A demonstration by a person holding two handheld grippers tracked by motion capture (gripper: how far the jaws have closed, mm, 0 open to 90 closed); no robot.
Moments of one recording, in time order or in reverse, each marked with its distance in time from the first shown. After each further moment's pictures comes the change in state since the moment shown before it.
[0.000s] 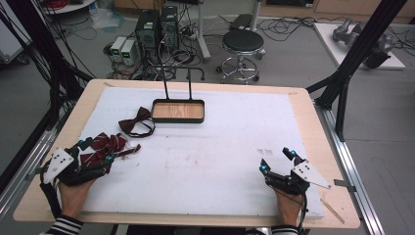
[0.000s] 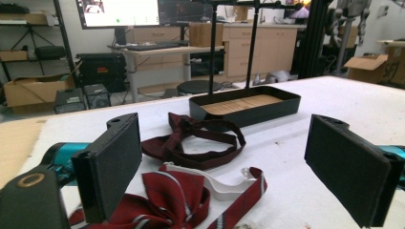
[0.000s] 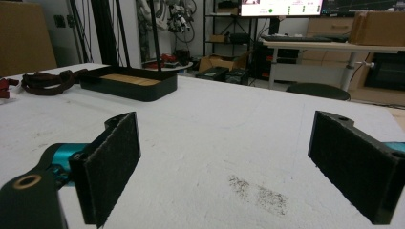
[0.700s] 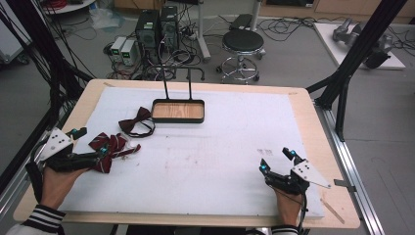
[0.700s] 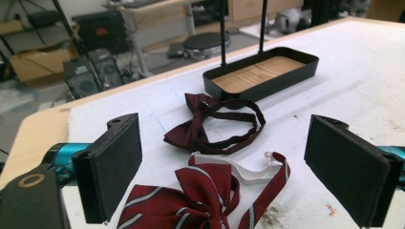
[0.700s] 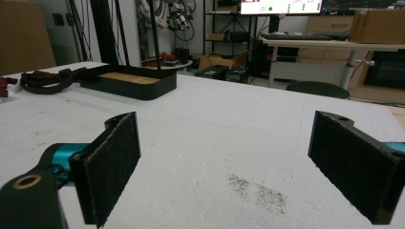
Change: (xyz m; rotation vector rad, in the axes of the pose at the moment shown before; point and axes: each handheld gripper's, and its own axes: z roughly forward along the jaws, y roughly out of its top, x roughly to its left) left arm 0.014 0.054 0.013 0.262 -0.014 0.095; right arm 0.000 0.000 0.001 0.006 0.000 0.001
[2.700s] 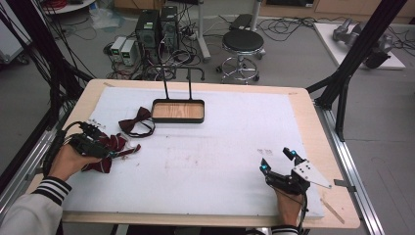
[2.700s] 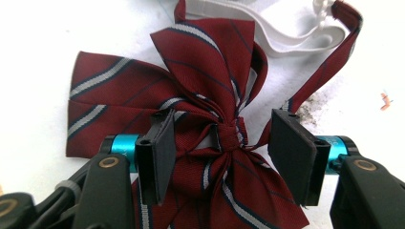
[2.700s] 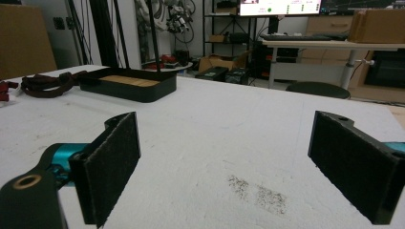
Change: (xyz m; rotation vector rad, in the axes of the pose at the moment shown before) left arm 0.021 -0.002 0.077 0.799 -0.097 -0.088; right arm -0.001 0.000 -0.001 -0.007 0.000 0.011
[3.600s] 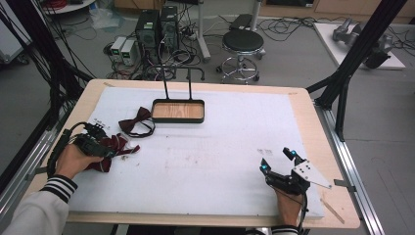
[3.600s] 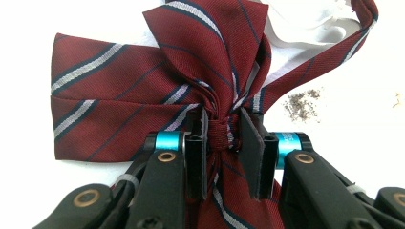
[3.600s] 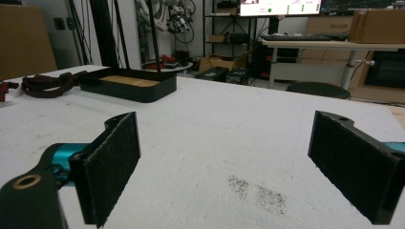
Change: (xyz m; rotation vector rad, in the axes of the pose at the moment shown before) left arm -0.001 0.004 0.010 0.074 -0.020 -0.022; right arm 0.000 0.000 0.000 -0.004 -0.001 0.000
